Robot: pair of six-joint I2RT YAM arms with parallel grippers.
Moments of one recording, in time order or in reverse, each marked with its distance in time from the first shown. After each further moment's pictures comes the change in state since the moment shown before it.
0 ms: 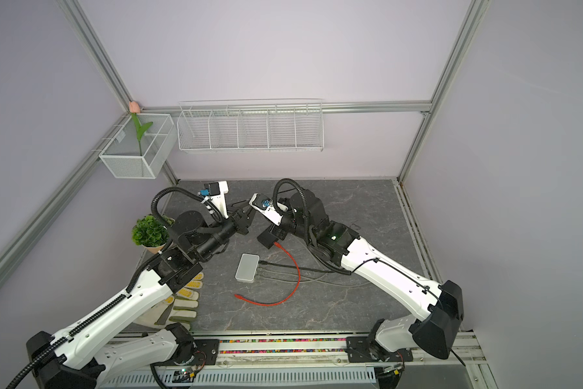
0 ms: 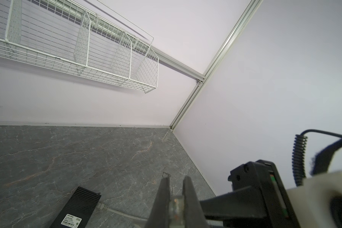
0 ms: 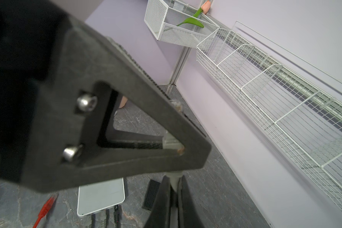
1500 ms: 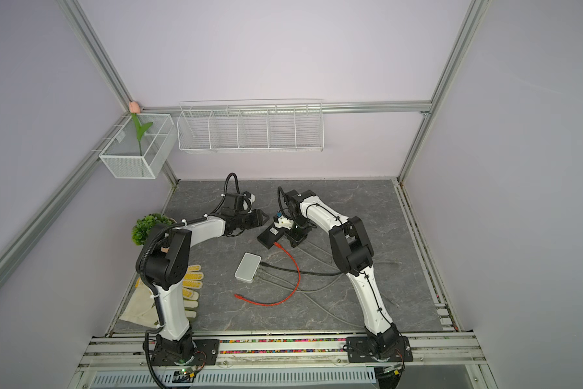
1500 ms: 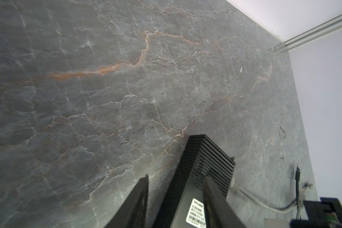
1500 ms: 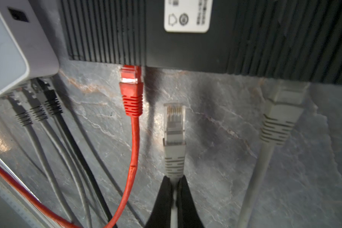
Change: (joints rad) left arm 0.364 0.954 0.293 -0.140 0.375 0.055; right arm -0.314 0.946 0.649 -1.008 -0.203 0.048
